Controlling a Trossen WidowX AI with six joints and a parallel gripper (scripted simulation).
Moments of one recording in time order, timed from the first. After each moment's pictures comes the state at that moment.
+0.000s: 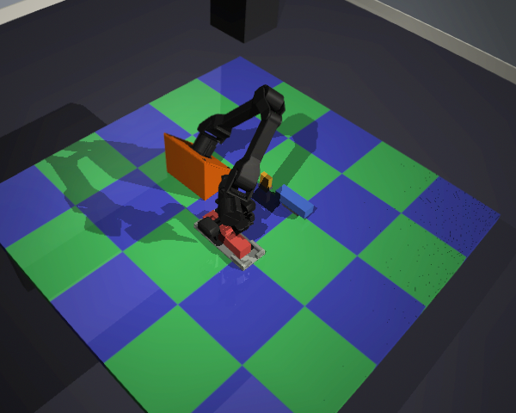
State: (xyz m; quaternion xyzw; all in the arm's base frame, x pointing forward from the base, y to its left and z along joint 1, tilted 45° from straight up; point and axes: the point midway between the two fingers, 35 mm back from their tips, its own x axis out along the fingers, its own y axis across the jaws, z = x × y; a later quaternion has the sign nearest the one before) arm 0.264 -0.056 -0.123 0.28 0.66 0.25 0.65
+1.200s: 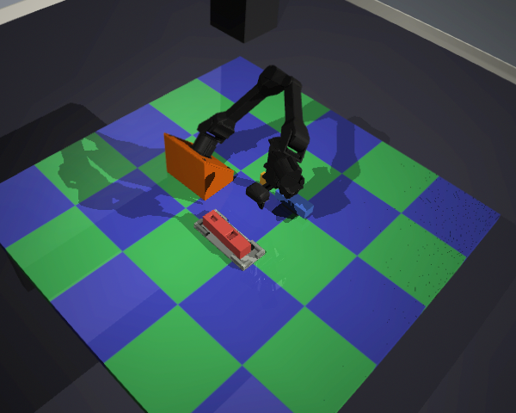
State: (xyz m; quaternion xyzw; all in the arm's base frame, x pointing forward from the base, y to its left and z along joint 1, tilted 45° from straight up) arm 0.326 -0.036 0.040 0.25 0.66 0.25 0.67
